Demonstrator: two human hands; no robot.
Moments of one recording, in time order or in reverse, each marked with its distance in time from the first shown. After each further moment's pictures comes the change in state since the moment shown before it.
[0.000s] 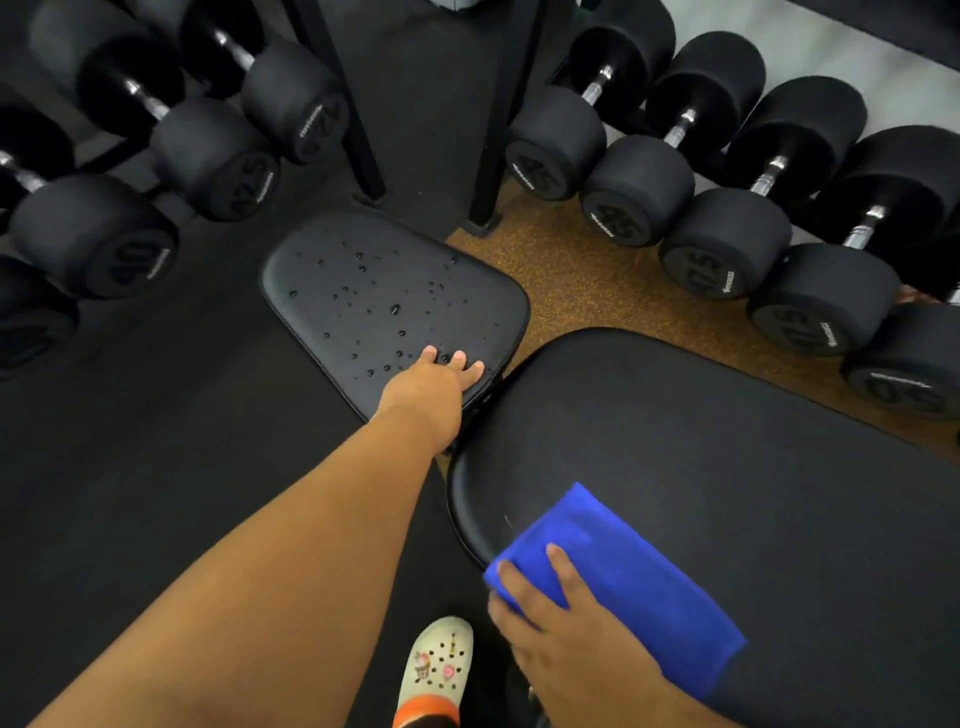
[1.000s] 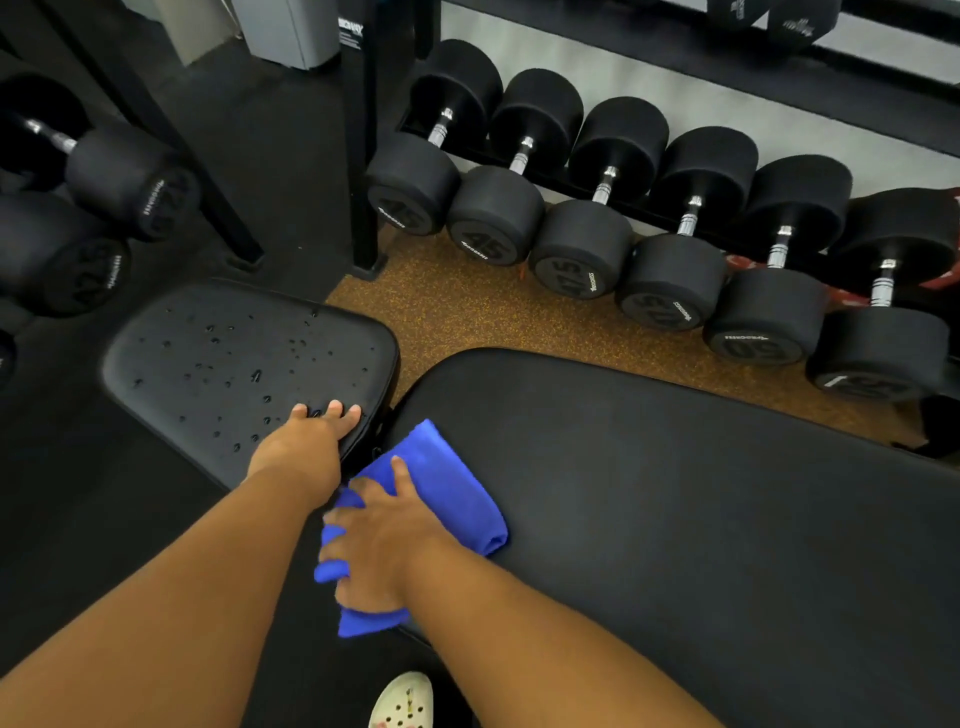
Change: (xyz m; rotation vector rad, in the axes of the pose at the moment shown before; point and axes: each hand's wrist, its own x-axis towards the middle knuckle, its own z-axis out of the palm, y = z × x) left_hand 0.006 0.012 0.000 0.079 0.063 -0.060; right_hand 0.086 0.081 -0.038 0.473 0.077 0.334
